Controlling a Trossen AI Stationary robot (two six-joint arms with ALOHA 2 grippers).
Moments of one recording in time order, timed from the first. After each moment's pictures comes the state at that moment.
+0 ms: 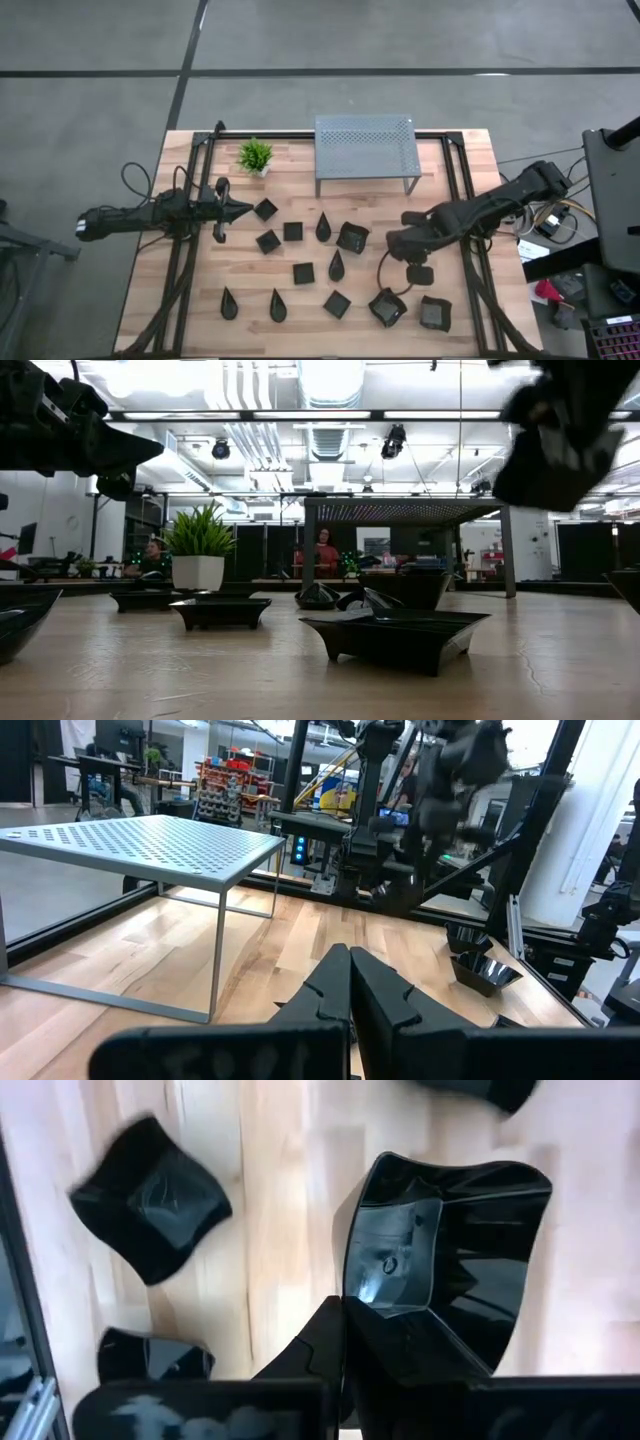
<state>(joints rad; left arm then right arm) 0.06 0.00 0.01 0.02 -0.03 -0.18 0.38 1.40 1.19 -1.16 -0.03 0.46</state>
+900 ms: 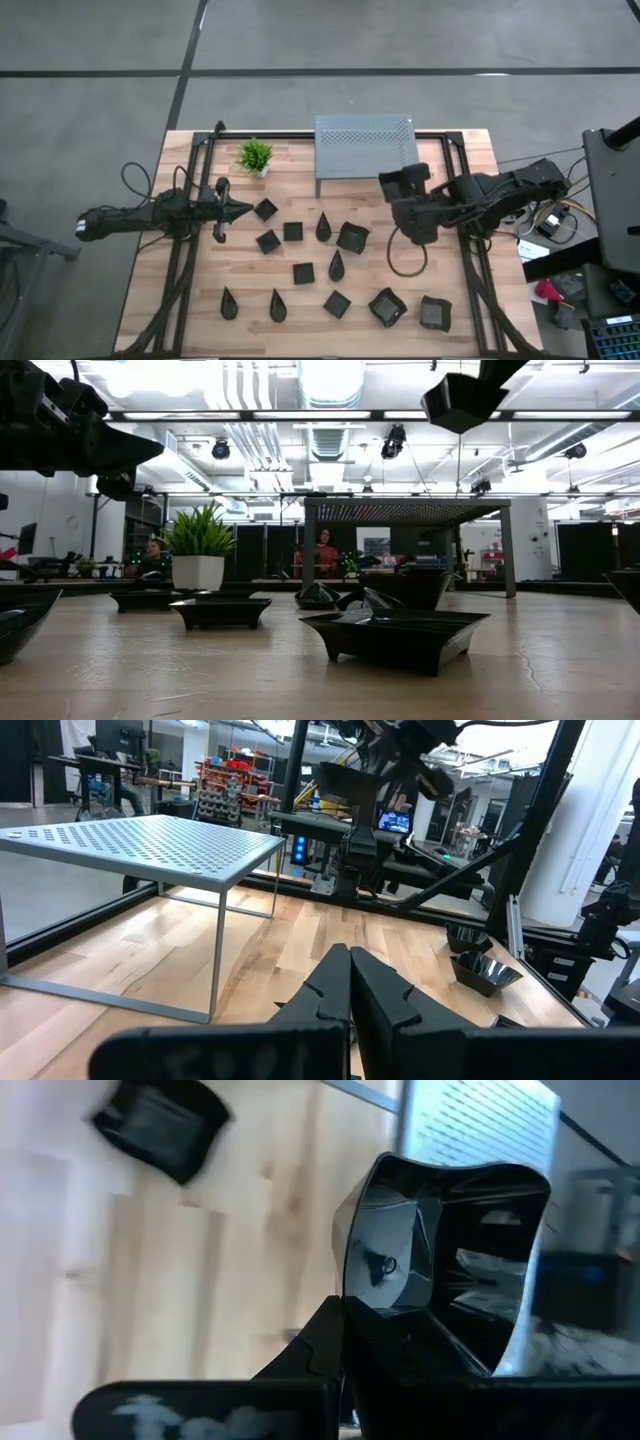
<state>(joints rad) 0.06 0.00 0.01 0.02 -0.03 -0.18 0.29 1.40 1.52 -1.47 0.55 0.03</state>
